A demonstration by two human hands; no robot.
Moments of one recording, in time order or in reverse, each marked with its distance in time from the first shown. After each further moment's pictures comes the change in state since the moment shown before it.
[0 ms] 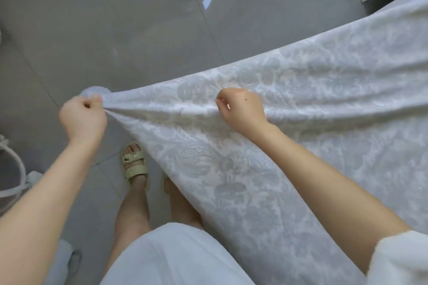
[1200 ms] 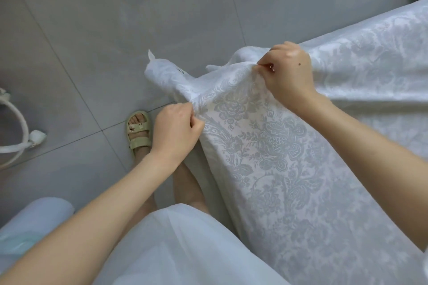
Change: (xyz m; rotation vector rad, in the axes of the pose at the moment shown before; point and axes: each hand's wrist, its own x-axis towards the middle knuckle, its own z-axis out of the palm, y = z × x) left_hand -0.103 0.020 0.062 0.073 -0.274 0.464; right_hand 0.024 0.030 -0.002 -0.057 0.304 -0.269
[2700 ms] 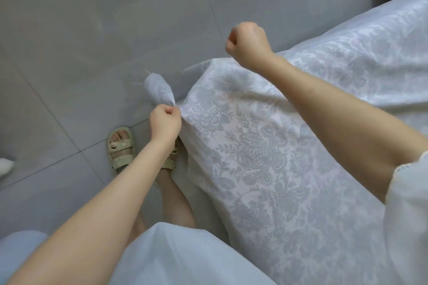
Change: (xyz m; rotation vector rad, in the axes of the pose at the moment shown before) left_hand 0.069 -0.019 0.057 -0.589 -0.049 -0.682; right_hand 0.098 0.016 0.043 -0.164 -0.375 0.297
